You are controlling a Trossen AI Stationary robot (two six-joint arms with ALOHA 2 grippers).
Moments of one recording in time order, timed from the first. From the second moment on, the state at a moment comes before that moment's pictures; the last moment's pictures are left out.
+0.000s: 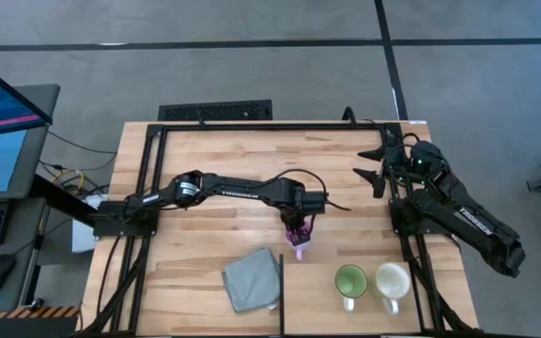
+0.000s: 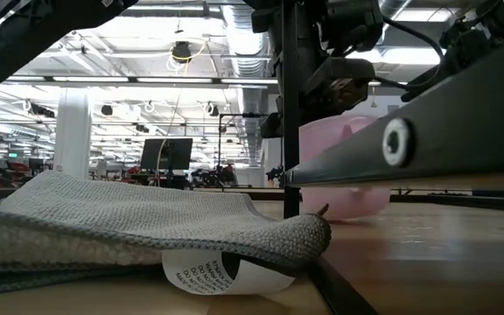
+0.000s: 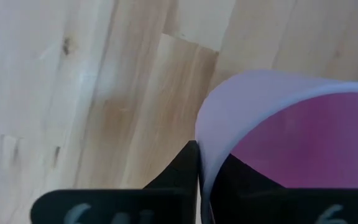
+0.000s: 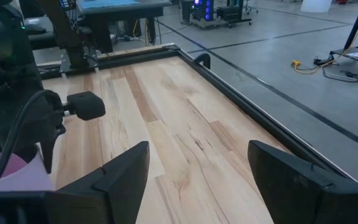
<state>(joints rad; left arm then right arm) -0.04 2.42 2.23 -1.12 0.07 -0.35 -0.82 0.26 0.32 -0.34 -0.47 -0.14</state>
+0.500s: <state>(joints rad) -0.04 2.42 2.24 -1.10 0.12 -0.36 -0.82 0.26 0.32 -0.34 -0.47 -0.14</state>
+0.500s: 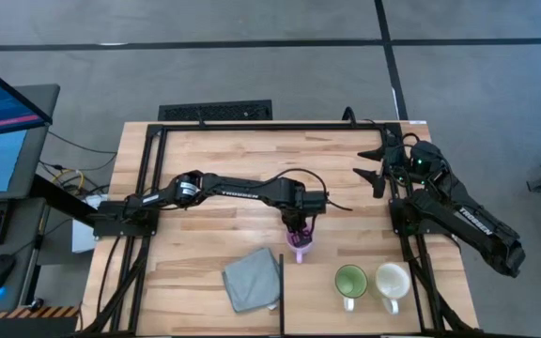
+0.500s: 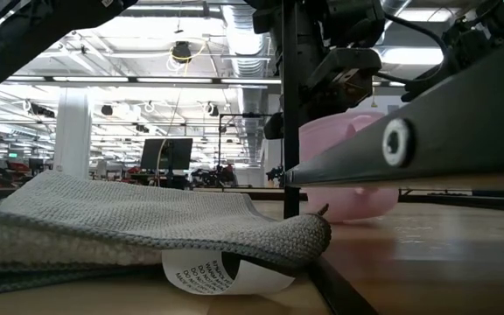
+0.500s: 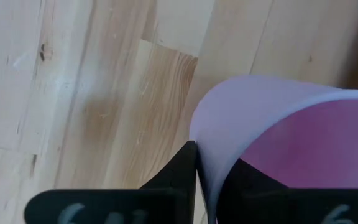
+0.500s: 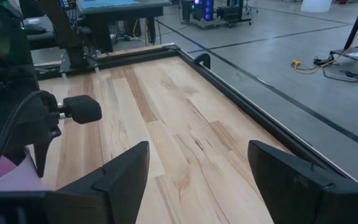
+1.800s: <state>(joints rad) -0.03 2.42 2.24 -1.06 0.18 -0.40 -0.82 0.26 0.32 -0.34 -0.47 -0.14</state>
